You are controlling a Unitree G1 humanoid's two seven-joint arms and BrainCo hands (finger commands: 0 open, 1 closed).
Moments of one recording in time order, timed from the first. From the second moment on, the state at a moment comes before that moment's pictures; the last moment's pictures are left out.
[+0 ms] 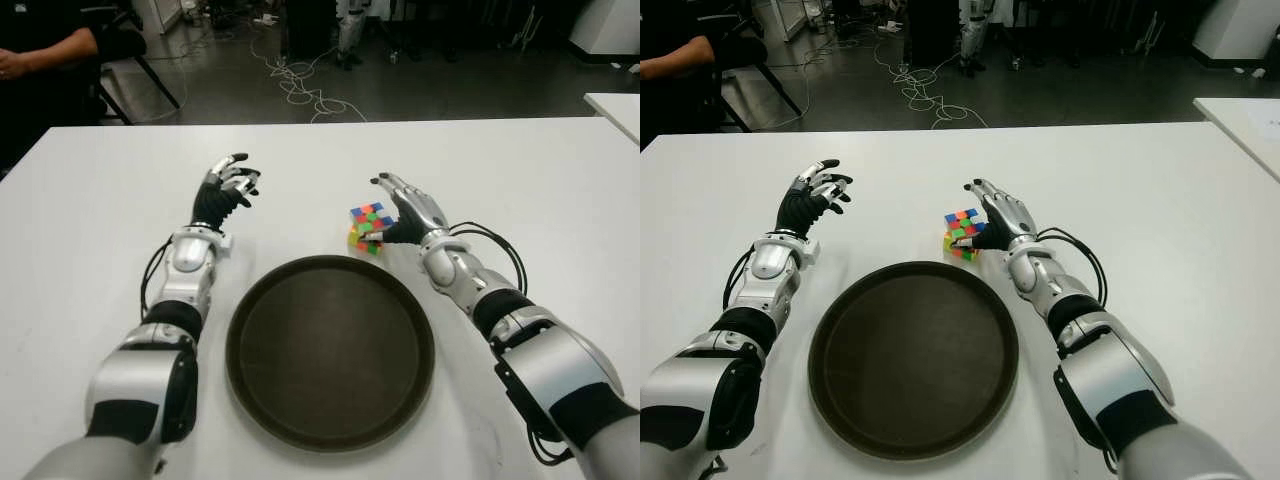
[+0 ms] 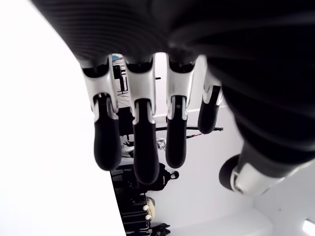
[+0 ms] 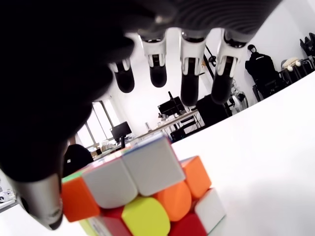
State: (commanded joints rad) left arm -0.76 0.11 0.12 1.21 0.02 -0.50 -0.06; right arm -0.83 -0.13 0.43 1.31 -0.61 -0.40 -0.39
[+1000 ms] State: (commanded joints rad) left arm -0.75 0.11 0.12 1.21 0.02 -0.51 -0.06; right arm -0.84 -0.12 0.41 1.33 -0.58 -0.36 -0.29
